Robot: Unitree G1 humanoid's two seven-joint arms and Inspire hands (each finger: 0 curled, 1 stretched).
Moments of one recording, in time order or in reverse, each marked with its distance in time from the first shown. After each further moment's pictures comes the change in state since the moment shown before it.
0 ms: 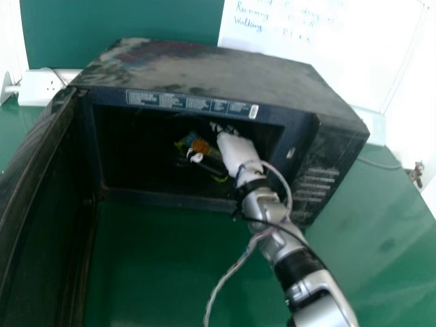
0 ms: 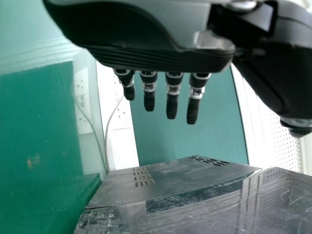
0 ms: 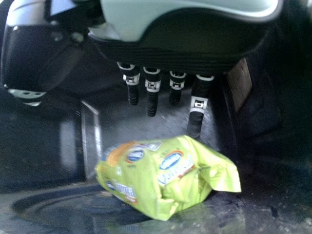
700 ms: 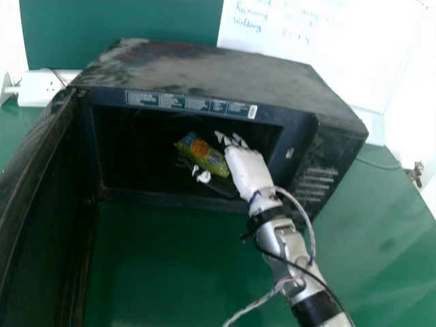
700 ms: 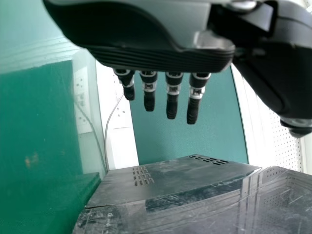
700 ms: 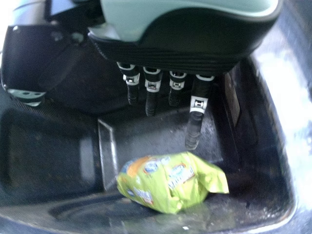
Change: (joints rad) left arm -0.004 0.002 0.000 0.000 0.001 0.007 -0.001; right arm 0.295 -0.108 -0.073 -0.483 -0.021 0.029 0.093
